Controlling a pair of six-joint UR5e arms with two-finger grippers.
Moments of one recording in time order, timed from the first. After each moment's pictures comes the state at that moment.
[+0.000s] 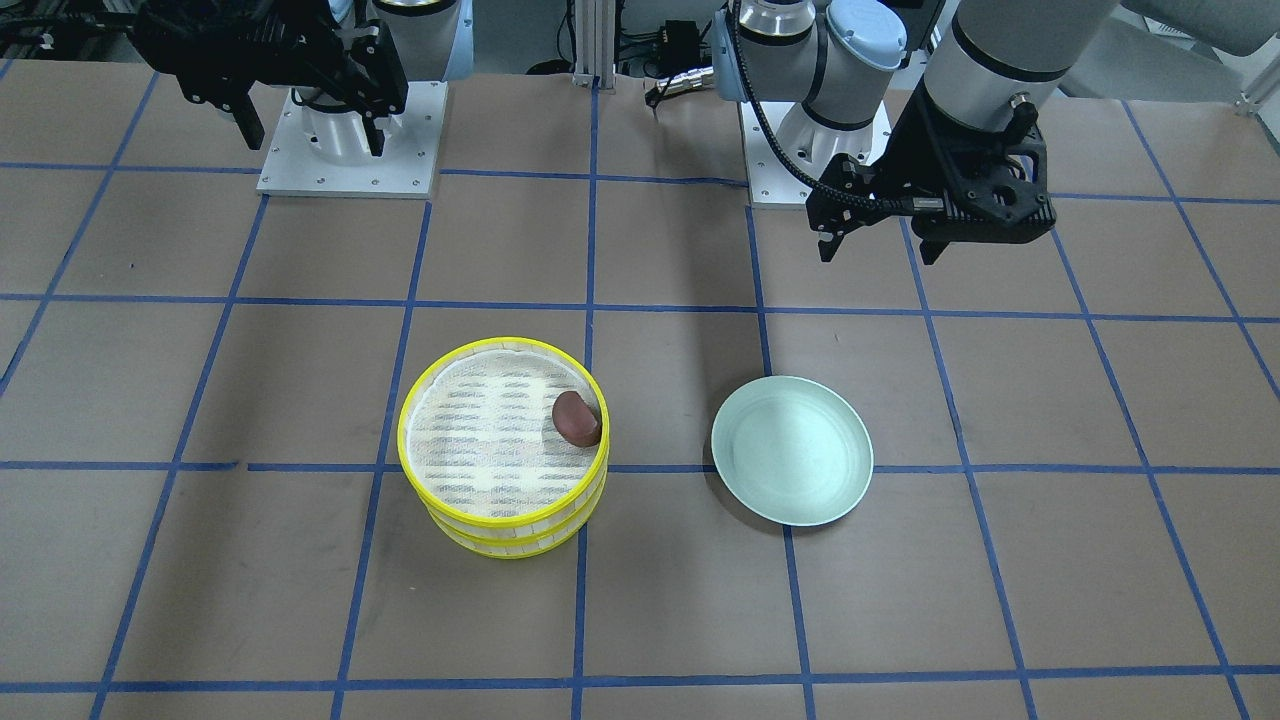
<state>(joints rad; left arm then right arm) -1.54 -1.56 -1.55 -1.63 1.54 0.01 1.67 -1.66 1.48 -1.41 -1.62 0.09</state>
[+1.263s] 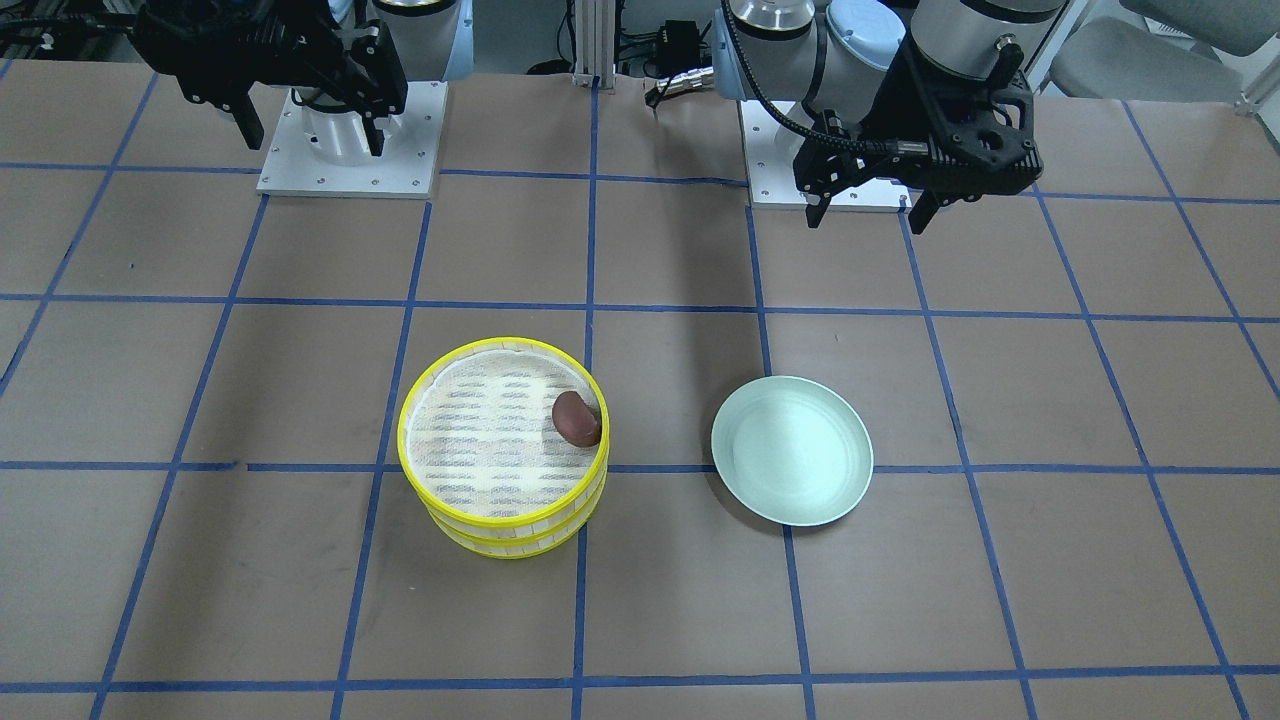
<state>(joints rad) -1.56 -1.50 -1.57 -1.64 1.53 0.01 1.67 -1.66 1.48 -1.40 -1.62 0.09</state>
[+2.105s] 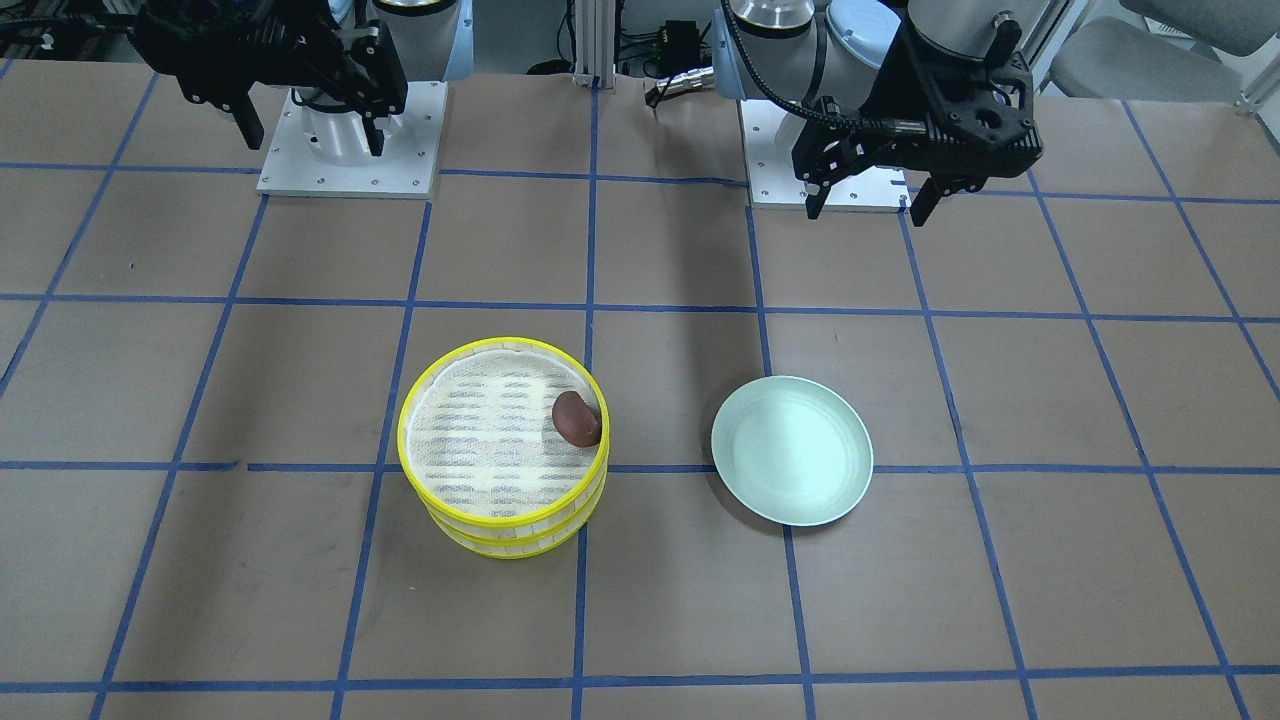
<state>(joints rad) -1.57 -1.49 -1.57 -1.63 1.54 0.02 1.67 -1.66 1.48 -1.40 -1.62 0.09</state>
